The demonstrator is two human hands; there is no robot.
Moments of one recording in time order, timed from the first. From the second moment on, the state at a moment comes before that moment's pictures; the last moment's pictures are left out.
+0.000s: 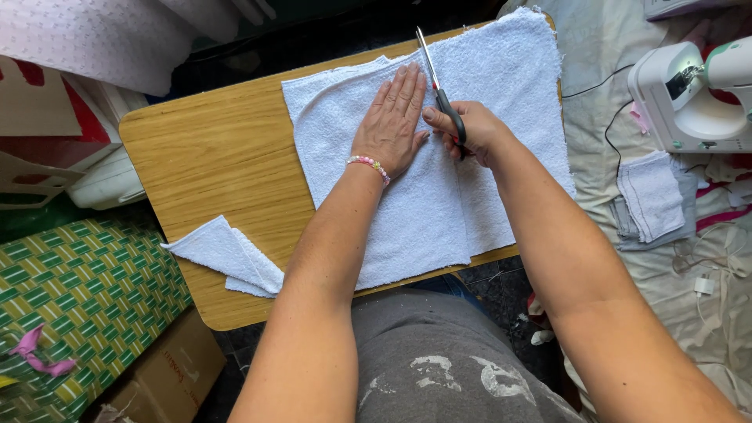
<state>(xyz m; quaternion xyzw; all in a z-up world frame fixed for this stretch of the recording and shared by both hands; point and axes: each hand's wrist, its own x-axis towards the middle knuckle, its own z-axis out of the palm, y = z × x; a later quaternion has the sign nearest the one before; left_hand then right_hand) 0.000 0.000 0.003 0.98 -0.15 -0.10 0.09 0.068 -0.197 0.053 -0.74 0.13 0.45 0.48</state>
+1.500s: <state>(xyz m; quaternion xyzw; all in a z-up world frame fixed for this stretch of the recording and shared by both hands) -0.219 0.272 0.064 0.96 0.12 0.10 0.23 -0.094 -0.267 0.067 -0.97 -0.06 0.25 0.01</state>
